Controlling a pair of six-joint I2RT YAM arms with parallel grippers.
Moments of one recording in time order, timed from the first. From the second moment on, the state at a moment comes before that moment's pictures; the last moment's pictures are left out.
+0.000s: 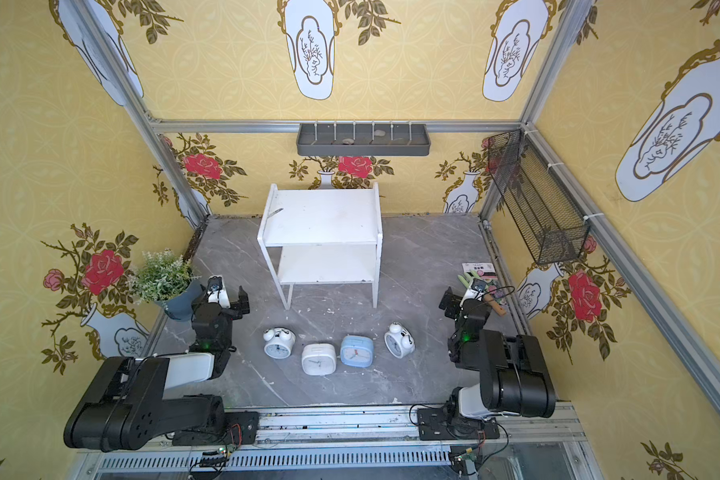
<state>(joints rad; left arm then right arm) -0.09 1.32 0.16 0.92 -0.37 0.08 -0.06 1.43 0.17 0.94 0.10 0.14</state>
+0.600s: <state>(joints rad) -0.05 1.30 0.16 0.90 -0.33 0.07 -0.07 1.43 0.17 0.94 0.06 0.14</state>
